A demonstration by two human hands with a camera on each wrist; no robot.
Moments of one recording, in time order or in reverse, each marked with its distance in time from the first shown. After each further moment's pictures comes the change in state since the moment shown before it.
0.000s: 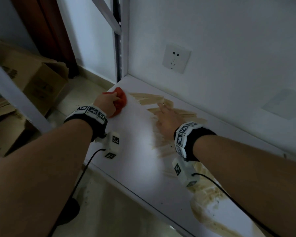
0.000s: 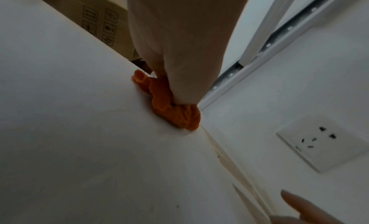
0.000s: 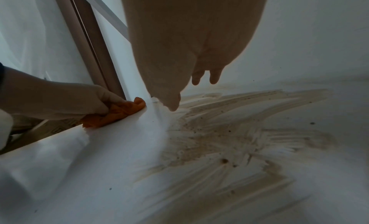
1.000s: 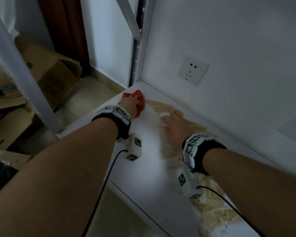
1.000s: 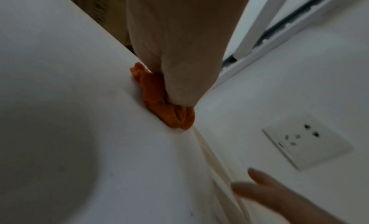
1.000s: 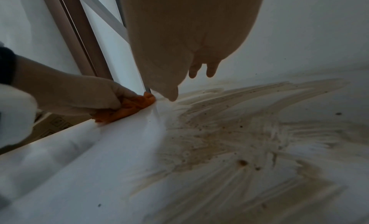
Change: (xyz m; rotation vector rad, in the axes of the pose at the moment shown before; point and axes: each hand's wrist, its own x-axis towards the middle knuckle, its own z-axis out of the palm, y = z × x) left_hand 0.020 0.020 0.009 -0.050 -0.036 0.055; right_hand 0.027 0.003 0.017 0.118 0.176 -0.039
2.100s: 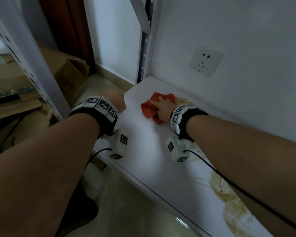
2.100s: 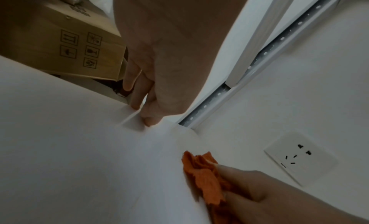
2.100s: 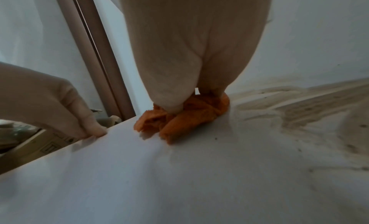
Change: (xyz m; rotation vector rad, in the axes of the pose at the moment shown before) left_hand -0.033 -0.055 -0.046 0.363 0.003 -0.224; right_hand 0.063 -0.076 -0.004 -0.057 -0.253 0.046
